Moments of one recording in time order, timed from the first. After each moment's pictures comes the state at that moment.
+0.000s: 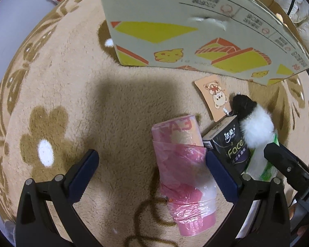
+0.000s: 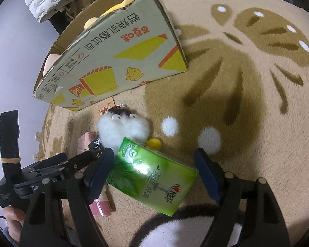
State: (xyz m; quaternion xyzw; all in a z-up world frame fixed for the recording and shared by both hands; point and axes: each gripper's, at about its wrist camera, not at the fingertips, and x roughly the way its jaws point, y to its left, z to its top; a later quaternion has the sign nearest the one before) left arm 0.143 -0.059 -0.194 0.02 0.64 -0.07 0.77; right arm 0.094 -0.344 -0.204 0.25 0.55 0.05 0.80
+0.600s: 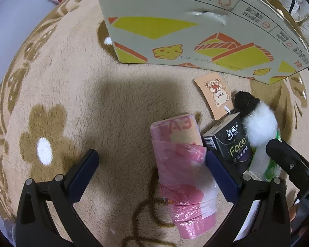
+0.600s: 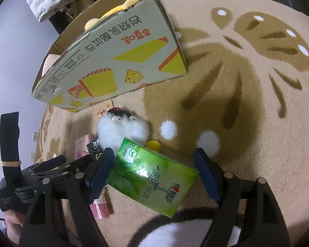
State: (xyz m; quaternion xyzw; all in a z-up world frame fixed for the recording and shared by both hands) left arm 0.138 -0.060 -0.206 0.03 0.64 -0.07 0.76; right arm 0.095 -0.338 -0.203 0.24 0.55 0.04 0.80
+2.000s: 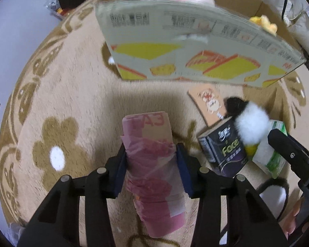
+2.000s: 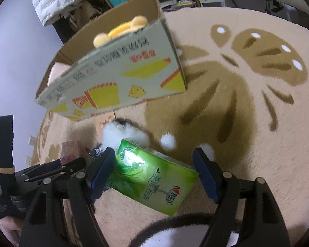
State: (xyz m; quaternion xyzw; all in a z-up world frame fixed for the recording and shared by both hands) left arm 0.119 -0.087 -0.182 0.06 0.61 -0.06 0.79; right arm 0.090 -0.337 -0.189 0.22 0.51 0.03 0.83
